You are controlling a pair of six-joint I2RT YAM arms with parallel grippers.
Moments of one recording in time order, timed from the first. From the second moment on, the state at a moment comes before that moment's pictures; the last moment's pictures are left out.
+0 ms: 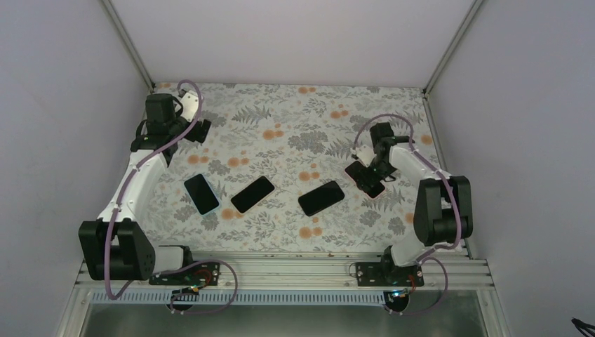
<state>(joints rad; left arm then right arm) 0.00 1.29 1.08 -0.34 0.10 0.41 0.13 1.57 1.04 -0.86 0.01 -0.52</state>
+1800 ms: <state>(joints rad) -0.18 1.97 1.74 -0.89 0.82 0.40 0.47 1.54 1.19 -0.69 0.09 -0.47</state>
